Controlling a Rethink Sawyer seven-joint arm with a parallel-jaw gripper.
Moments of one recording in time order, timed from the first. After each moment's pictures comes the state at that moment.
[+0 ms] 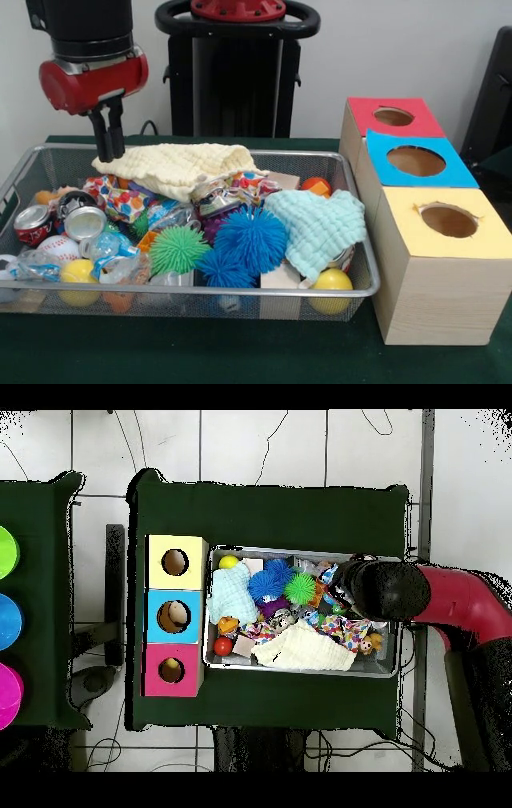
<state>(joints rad) -0.85 -0.75 0.57 1.57 -0.46 0.82 0.69</state>
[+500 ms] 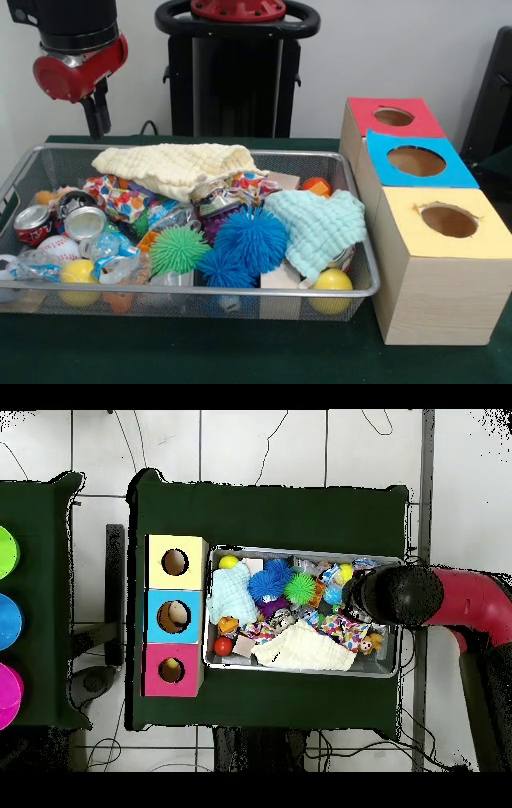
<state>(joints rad) -0.92 -0.75 0.65 1.58 -0.55 1.05 0.41</state>
